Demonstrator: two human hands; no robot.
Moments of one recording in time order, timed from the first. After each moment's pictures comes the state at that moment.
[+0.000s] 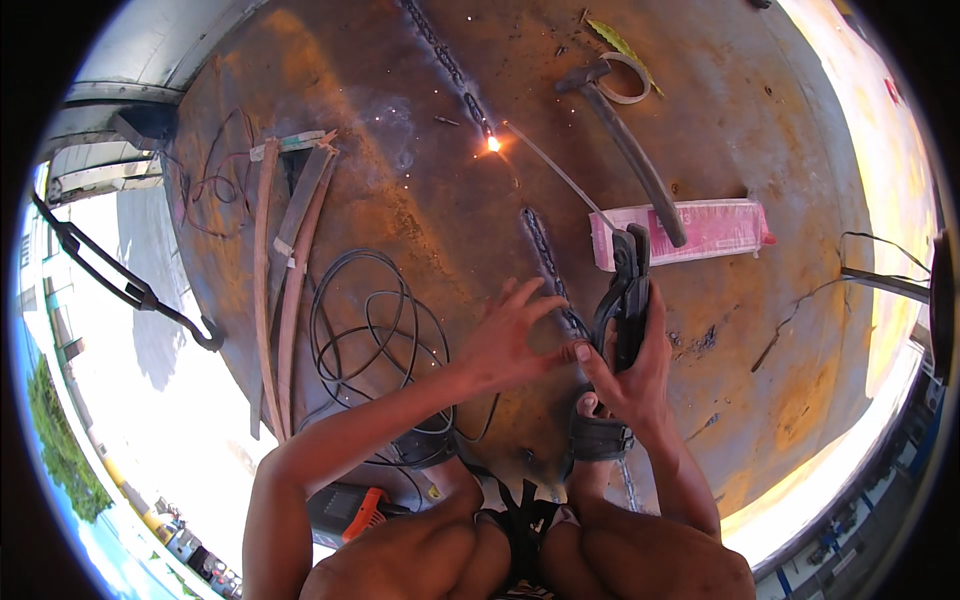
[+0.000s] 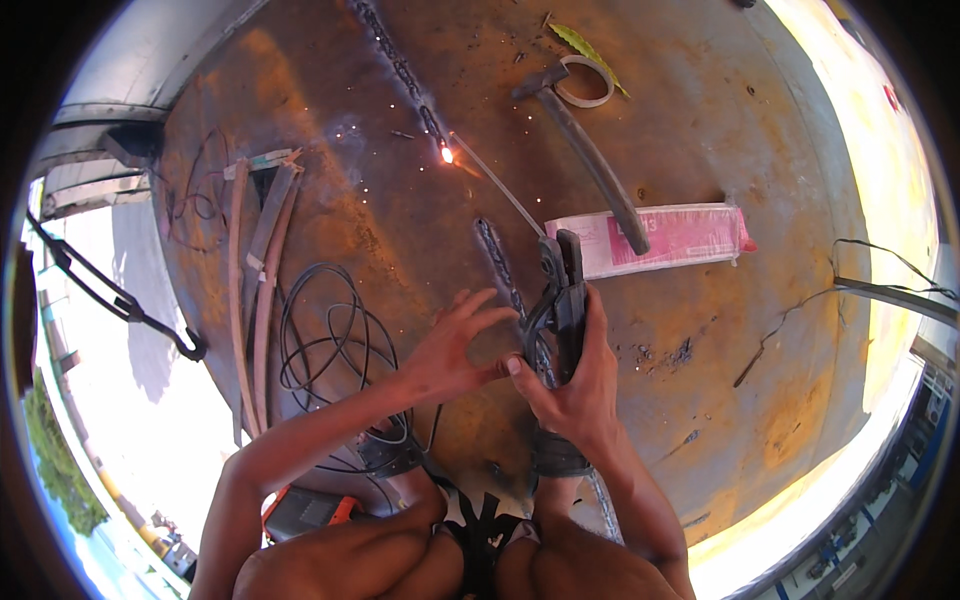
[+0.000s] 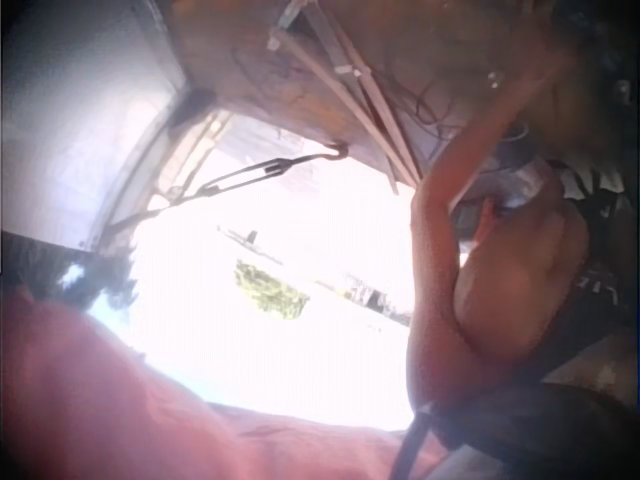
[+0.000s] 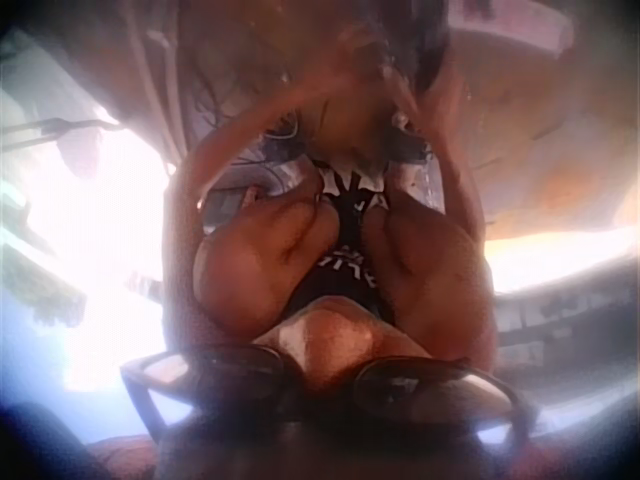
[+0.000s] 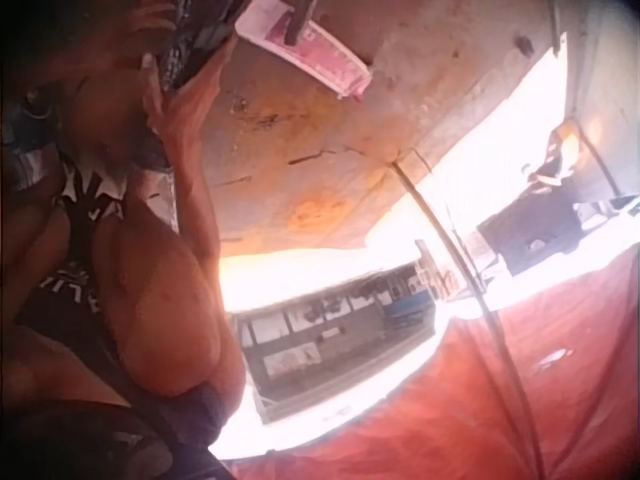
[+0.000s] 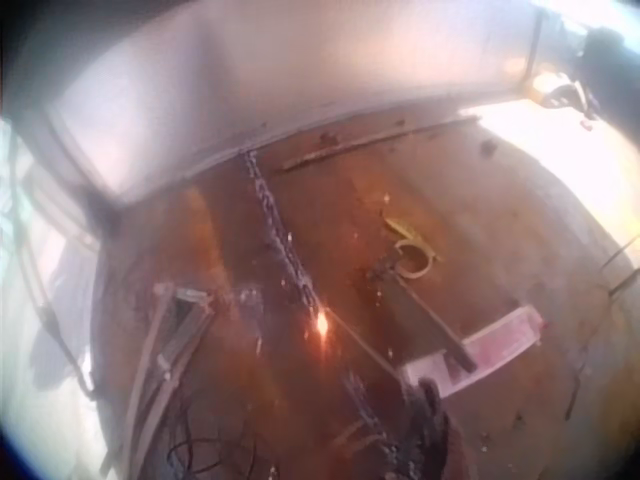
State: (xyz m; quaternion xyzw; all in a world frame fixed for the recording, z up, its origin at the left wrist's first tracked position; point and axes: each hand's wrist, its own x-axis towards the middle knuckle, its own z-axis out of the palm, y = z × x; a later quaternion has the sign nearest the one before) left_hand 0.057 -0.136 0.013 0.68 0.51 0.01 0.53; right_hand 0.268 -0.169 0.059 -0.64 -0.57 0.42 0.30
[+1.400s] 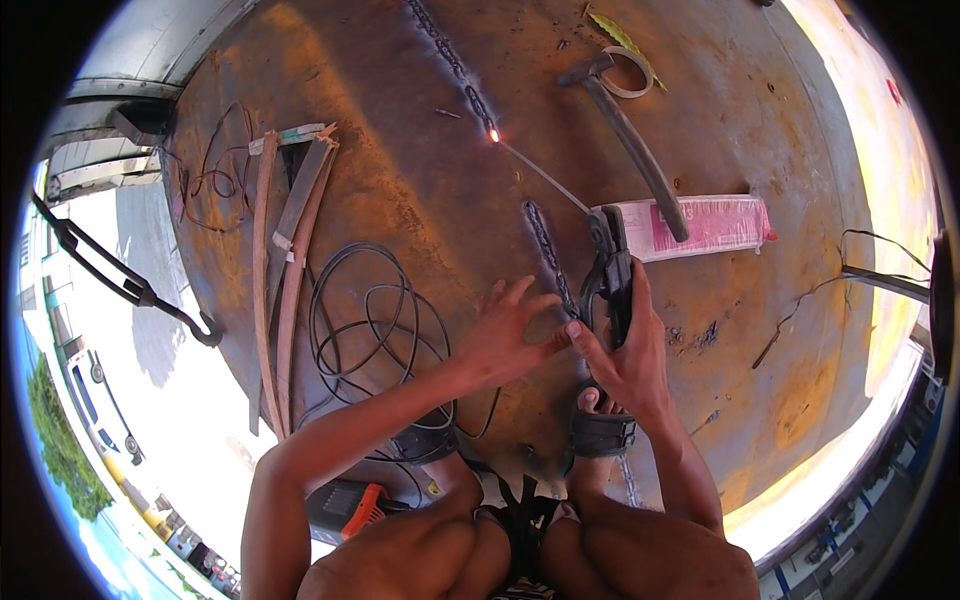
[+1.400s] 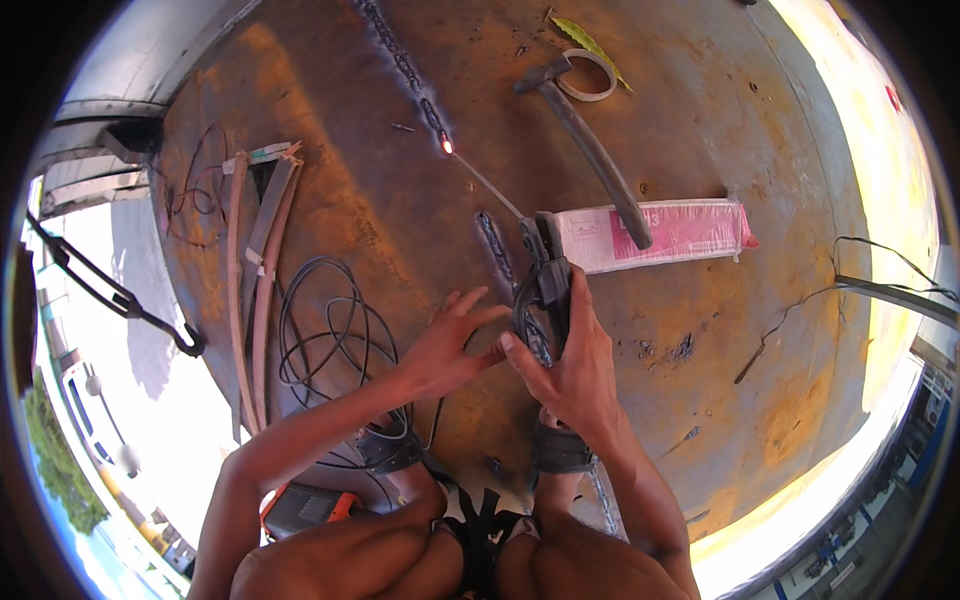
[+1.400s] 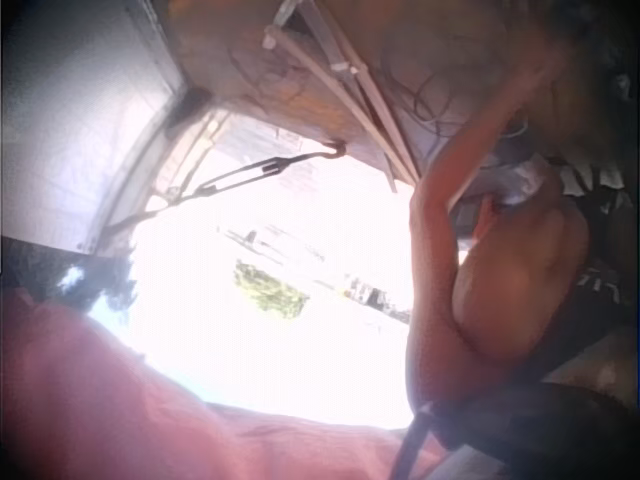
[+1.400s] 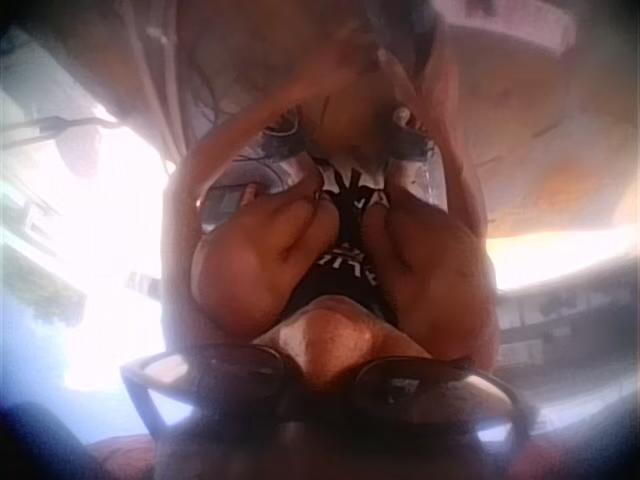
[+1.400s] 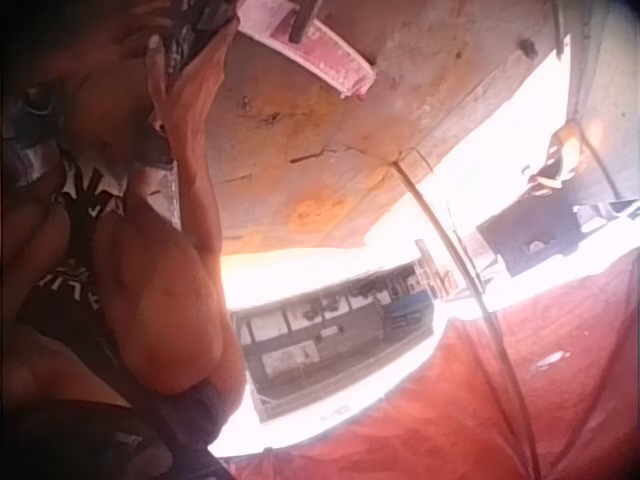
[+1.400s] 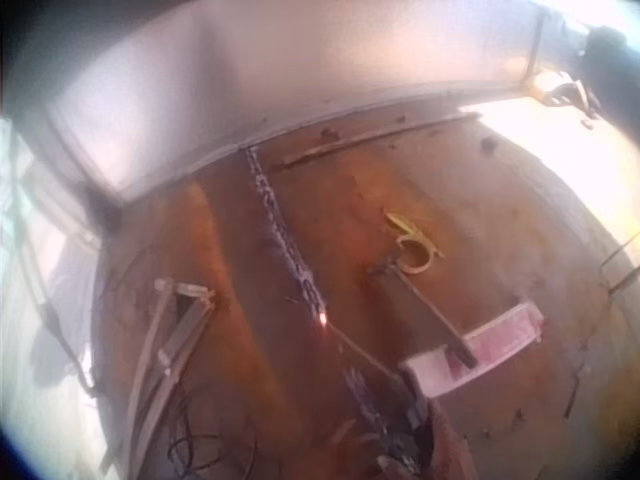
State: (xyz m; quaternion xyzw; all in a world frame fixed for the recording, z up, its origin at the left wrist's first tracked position) left_hand 0.054 -0.140 0.008 0.66 0.53 -0.03 0.54; right_hand 0.261 -0.153 0.060 -0.64 -0.58 0.45 0.23
